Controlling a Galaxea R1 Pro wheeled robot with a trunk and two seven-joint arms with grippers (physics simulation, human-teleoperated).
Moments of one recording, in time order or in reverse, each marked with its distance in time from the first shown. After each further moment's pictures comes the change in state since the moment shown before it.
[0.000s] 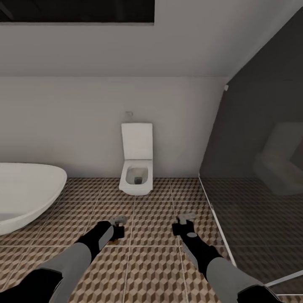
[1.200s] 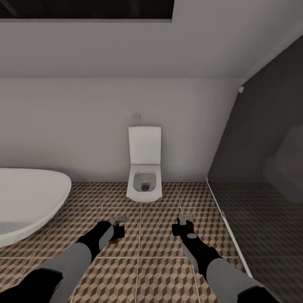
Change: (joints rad) left arm 0.000 -0.001 -0.004 0.000 0.000 -0.007 0.000; right arm 0.007 0.001 0.002 0.000 0.000 -0.016 0.000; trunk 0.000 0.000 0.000
